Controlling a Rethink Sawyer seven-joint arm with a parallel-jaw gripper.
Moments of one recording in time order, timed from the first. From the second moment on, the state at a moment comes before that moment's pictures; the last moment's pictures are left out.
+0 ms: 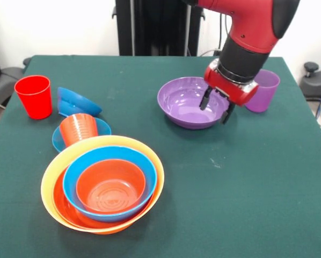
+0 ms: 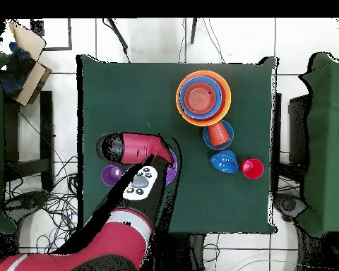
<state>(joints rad) 0.21 -0.33 -0.34 1.49 0.18 0.51 2.39</state>
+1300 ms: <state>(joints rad) 0.14 -0.31 -0.36 1.54 0.23 0.49 2.39</state>
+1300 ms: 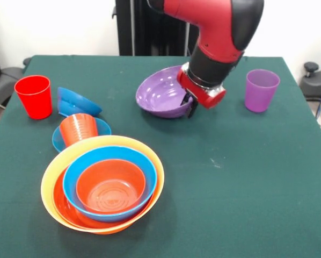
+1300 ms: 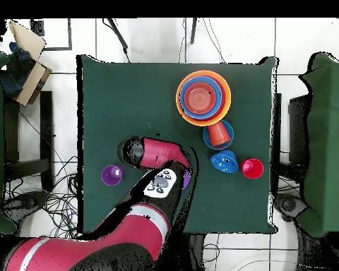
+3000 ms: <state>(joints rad) -0.05 -0.24 -0.47 0.59 0.02 1.24 2.39</state>
